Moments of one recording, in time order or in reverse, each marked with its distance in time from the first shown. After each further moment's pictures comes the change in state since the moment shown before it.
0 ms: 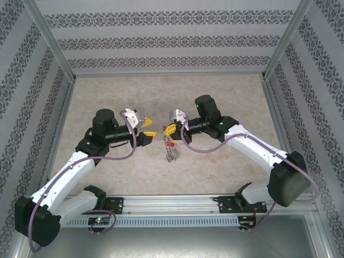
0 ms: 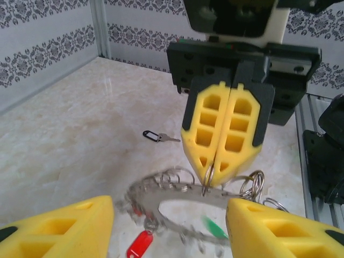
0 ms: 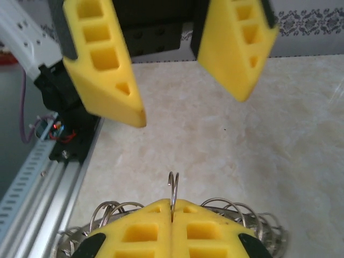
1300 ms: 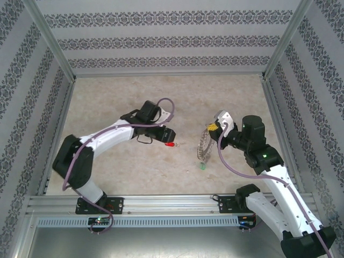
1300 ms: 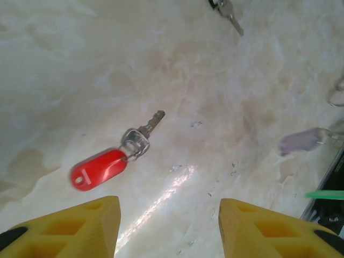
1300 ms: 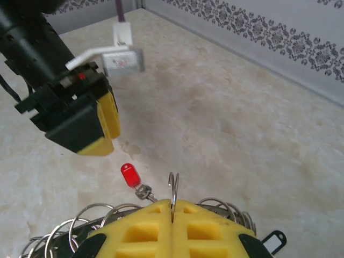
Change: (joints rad) left arm -0.214 0.686 0.412 -0.386 -0.298 -0.439; right arm -0.288 -0.640 -0.294 -0.200 0.490 0.193
